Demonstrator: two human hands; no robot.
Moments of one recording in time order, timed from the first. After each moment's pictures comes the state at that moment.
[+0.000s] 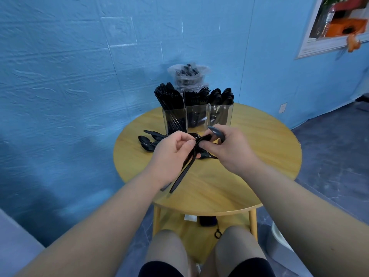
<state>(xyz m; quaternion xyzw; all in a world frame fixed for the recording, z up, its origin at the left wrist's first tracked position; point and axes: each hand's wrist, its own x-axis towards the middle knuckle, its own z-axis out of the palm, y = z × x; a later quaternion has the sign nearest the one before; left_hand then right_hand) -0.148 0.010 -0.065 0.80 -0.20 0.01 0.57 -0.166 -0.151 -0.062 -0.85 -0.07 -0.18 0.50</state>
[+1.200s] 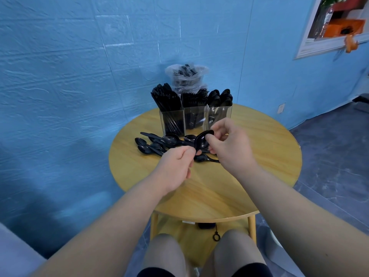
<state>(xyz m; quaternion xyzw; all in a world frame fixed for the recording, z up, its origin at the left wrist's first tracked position) -0.146 0.001 -0.074 0.84 -0.19 -0.06 0.51 -0.158 -0.148 -0.060 -0.80 0.03 -0.24 0.54</state>
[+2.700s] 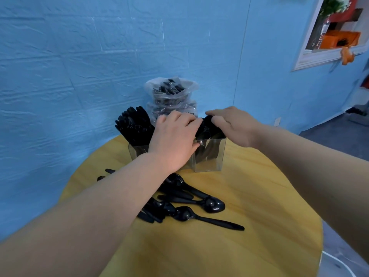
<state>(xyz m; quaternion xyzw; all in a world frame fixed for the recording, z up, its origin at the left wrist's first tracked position) 0.018 -0.083 -0.035 0.90 -0.32 0.29 0.01 -0.003 -0.261 -0.001 -0.98 -0.10 -0.09 0.15</state>
